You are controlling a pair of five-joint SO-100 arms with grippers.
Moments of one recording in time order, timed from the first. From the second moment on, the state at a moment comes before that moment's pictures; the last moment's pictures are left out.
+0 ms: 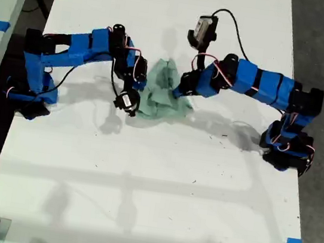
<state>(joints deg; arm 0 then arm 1) -22.2 82.2 66.4 90.2 9.1 16.6 89.7 64.9 79.1 -32.1</state>
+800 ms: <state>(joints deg) -38.8 61.3 63.0 88.7 22.4 38.7 76.3 72.1 75.9 -48.3</state>
